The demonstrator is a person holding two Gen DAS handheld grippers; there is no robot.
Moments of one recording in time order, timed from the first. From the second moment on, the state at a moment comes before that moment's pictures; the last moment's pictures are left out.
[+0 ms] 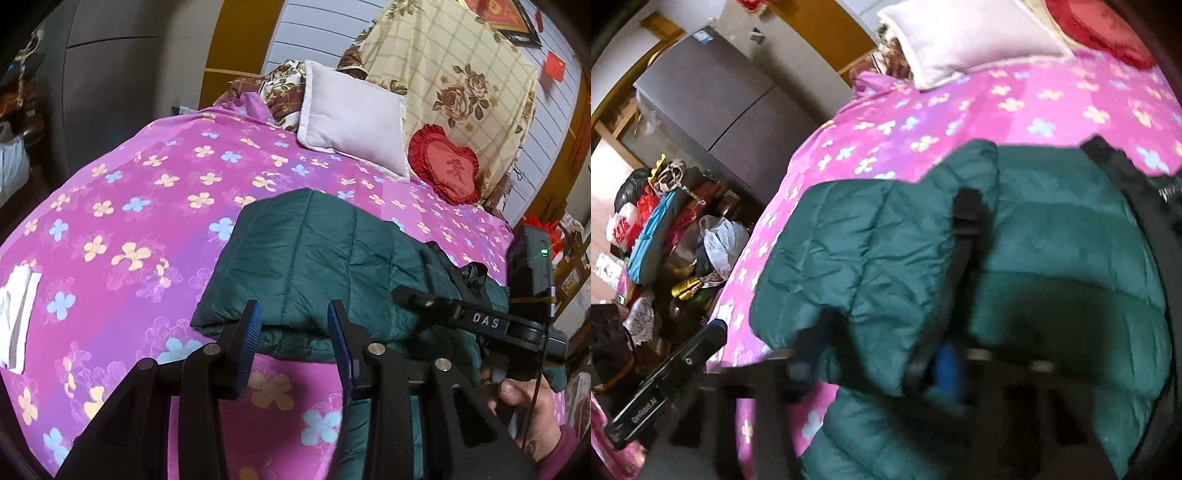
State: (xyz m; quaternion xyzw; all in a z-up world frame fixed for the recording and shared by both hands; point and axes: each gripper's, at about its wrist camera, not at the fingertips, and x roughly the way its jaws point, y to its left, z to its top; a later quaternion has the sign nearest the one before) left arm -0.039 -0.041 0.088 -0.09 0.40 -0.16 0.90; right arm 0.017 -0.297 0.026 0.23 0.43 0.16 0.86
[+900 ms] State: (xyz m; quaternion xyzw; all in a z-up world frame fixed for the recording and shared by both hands) left arm -0.060 -0.098 0.086 -0.07 0.42 -0.20 0.88; right arm -0.097 -0.490 0.106 0.16 0.36 -0.04 0.92
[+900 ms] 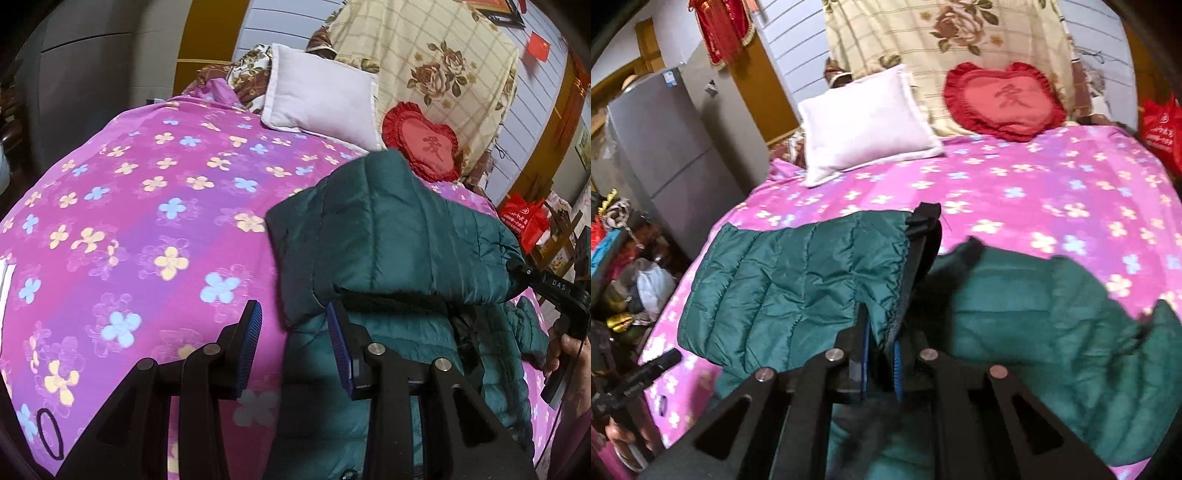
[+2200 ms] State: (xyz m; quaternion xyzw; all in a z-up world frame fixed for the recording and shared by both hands) left arm 0.001 -0.242 0.069 0.02 0.41 -0.20 0.89; right arm -0.085 -0.485 0.069 0.13 0.41 -0.08 0.90
